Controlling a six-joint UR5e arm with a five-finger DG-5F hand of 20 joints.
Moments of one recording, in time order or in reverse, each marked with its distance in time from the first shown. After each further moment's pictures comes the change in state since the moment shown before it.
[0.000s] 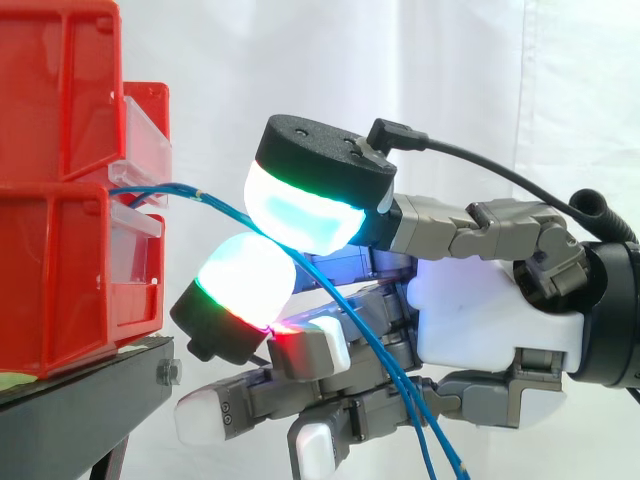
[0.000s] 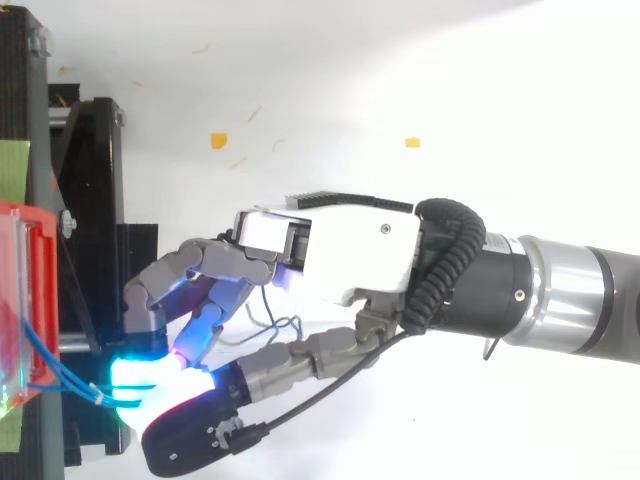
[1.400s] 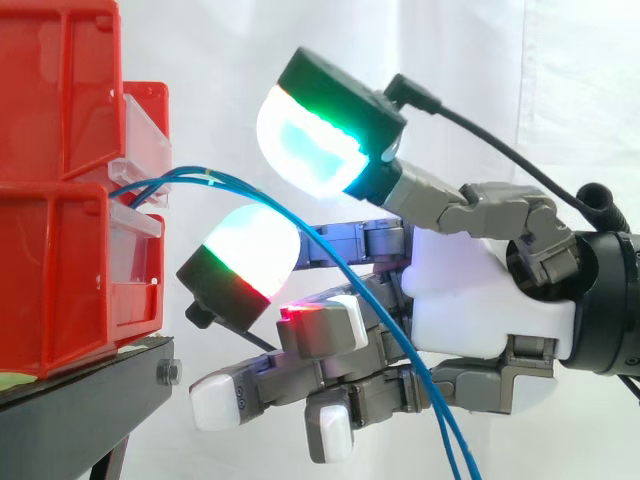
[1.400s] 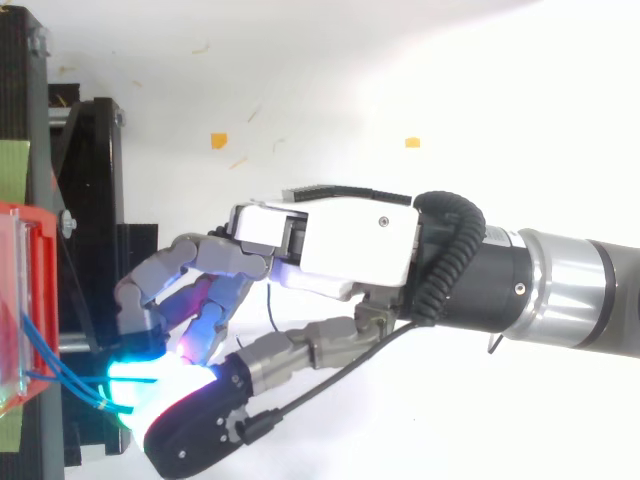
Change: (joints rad) arm -0.008 0.001 0.015 -0.014 -0.014 0.000
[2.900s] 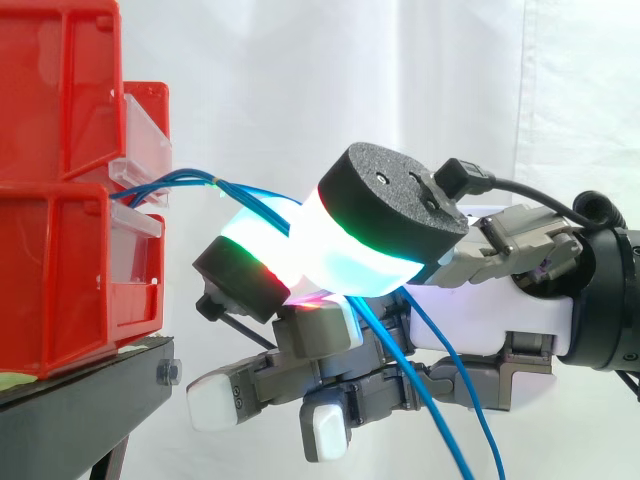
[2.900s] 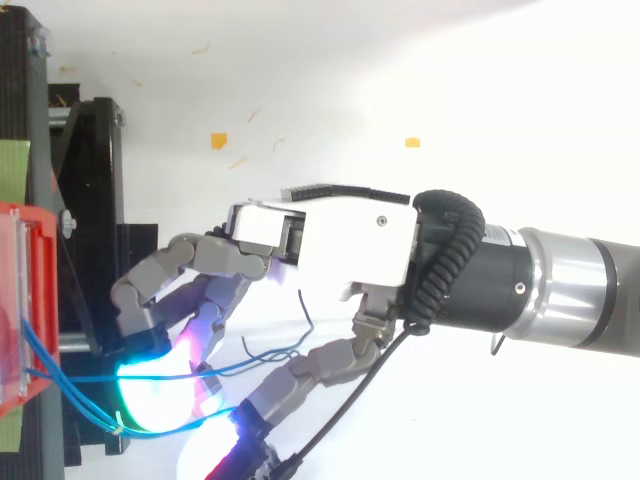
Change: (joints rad) arm -0.001 0.000 0.009 -0.018 -0.004 -0.001
